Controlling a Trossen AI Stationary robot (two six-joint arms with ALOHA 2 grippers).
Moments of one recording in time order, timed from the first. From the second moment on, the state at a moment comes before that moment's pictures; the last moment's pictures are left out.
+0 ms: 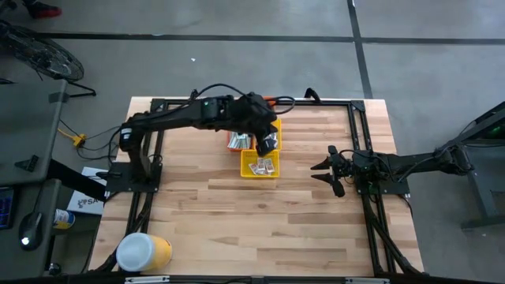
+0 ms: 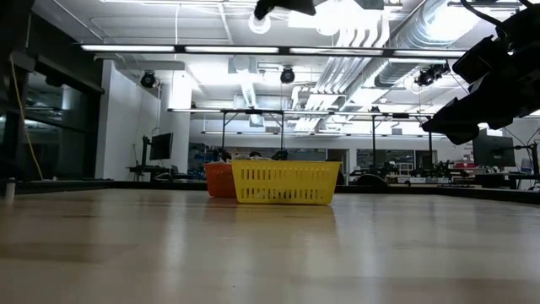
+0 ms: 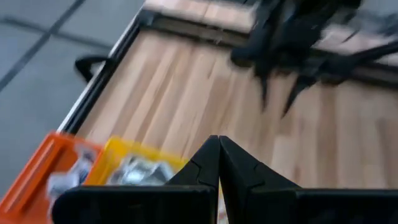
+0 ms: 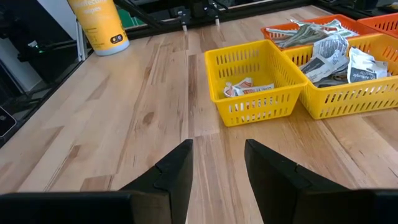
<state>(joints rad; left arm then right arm) 0.11 1.82 2.02 -0.86 -0.13 -0.14 0.02 0.33 0.01 0.03 0.00 0.20</state>
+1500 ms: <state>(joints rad) -0.13 0.47 0.39 -0.06 -0.17 -0.11 0.02 0.34 0.01 0.03 0.00 0.20</state>
